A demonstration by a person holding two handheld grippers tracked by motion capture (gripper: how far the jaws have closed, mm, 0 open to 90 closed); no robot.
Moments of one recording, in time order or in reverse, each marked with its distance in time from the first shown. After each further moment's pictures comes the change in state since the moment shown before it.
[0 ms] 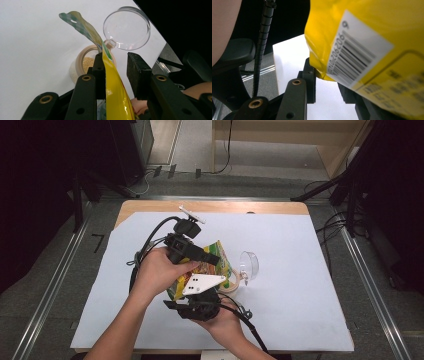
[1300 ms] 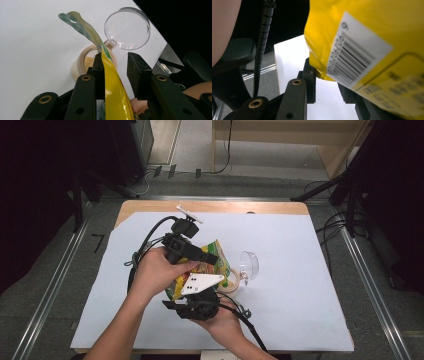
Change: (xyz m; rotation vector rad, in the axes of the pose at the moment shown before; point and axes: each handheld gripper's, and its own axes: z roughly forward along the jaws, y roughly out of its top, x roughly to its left) left arm -0.001 -0.002 -0.005 -0.013 0.011 -0.001; right arm 0.000 0.003 0.001 0.006 0.006 -0.016
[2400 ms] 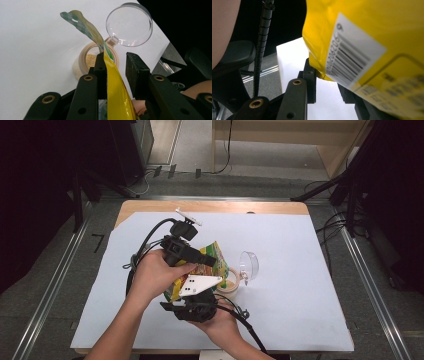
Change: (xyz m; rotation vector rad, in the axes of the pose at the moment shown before) left arm -0.002 -0.005 0.001 0.007 0.017 0.006; right arm 0.004 -0.002 0.004 -0.012 0.013 0.020
